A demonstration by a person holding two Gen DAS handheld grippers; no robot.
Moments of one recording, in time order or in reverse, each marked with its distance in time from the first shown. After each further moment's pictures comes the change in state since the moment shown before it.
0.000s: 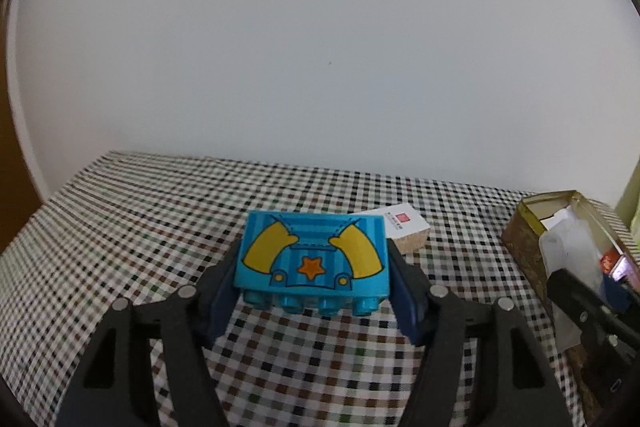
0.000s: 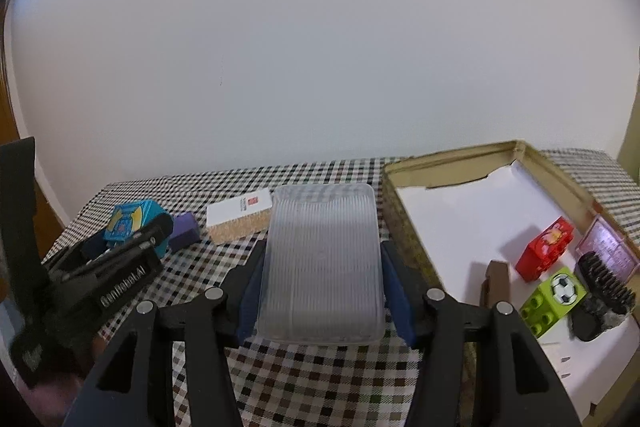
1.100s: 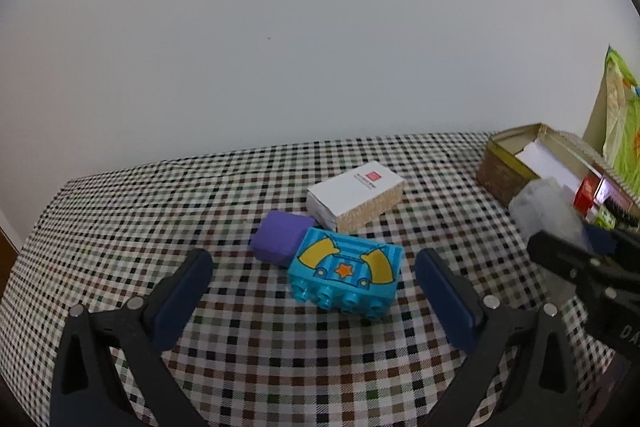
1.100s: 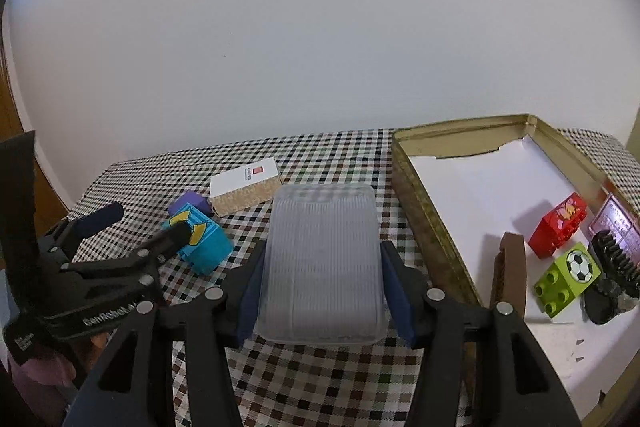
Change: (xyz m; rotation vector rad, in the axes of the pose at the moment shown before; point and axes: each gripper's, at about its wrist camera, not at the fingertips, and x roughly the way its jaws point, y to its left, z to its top) left arm 0.025 0.003 -0.003 0.209 0.102 -0.155; right arm 0.022 -0.010 -0.007 0.002 0.097 0.040
